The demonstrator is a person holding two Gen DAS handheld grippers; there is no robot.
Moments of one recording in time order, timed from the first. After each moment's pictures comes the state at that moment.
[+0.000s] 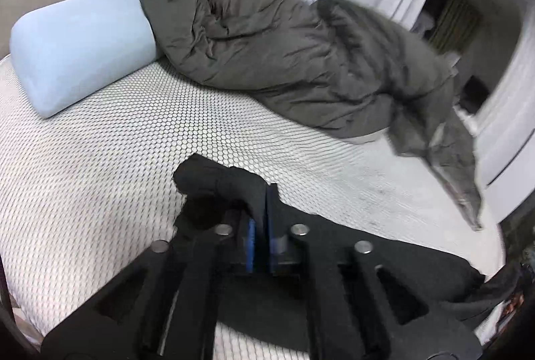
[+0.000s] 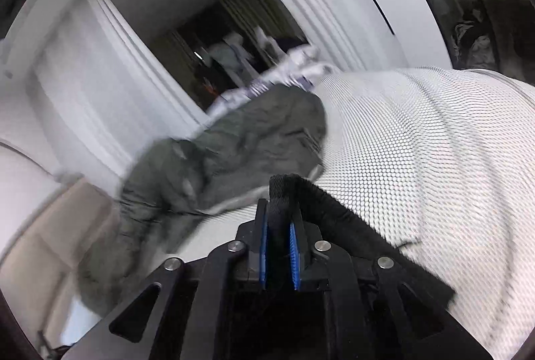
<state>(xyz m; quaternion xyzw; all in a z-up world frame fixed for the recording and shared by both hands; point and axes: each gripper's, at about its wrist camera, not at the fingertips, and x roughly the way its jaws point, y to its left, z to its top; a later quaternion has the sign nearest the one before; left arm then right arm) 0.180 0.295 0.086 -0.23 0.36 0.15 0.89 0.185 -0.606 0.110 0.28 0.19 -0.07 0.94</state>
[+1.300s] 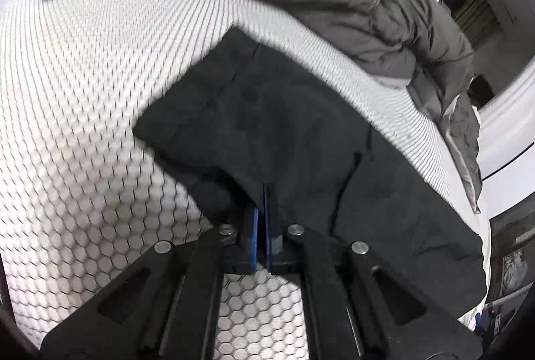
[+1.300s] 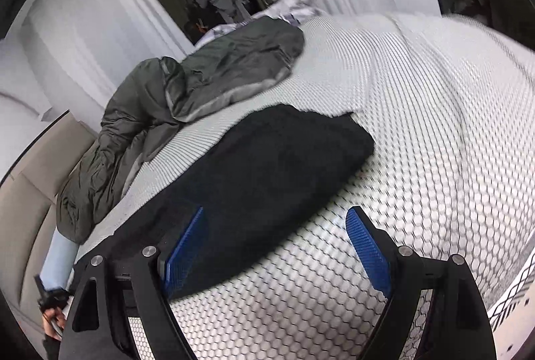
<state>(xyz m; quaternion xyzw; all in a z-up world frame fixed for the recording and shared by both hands) 0.133 0.303 -0.023 -0.32 0.41 0.12 0.85 0.041 -0.589 -0.001 0.26 0.29 -0.04 0.92</state>
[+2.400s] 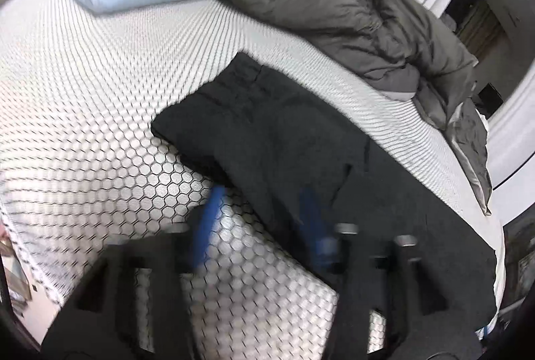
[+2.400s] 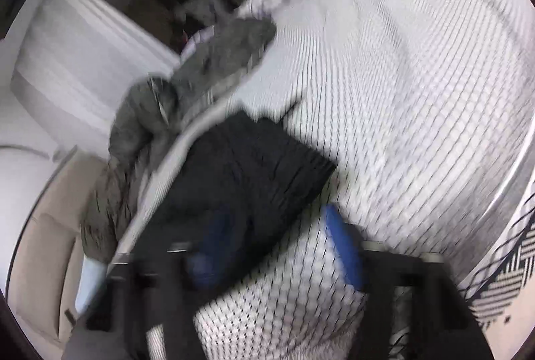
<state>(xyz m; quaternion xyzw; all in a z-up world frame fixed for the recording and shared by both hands) 0.061 0.289 0.007 -0.28 0.36 0.17 0.87 -0.029 -0.647 -0.027 0.36 0.26 -0.04 0.90</state>
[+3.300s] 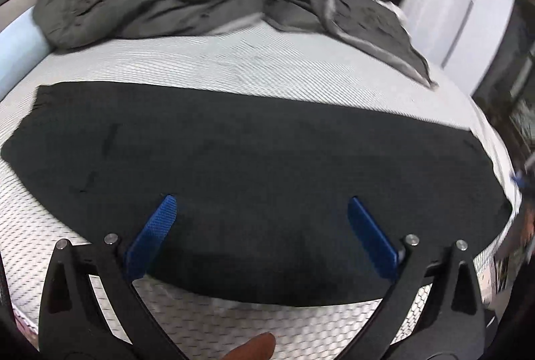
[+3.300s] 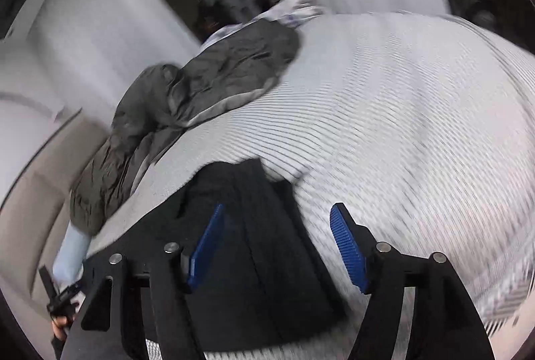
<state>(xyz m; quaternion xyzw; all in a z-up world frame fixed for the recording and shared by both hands) 0.108 0.011 0.030 -0.09 0.40 -0.03 0.91 0.028 -0.670 0.028 0.24 0.30 0.01 0.92</state>
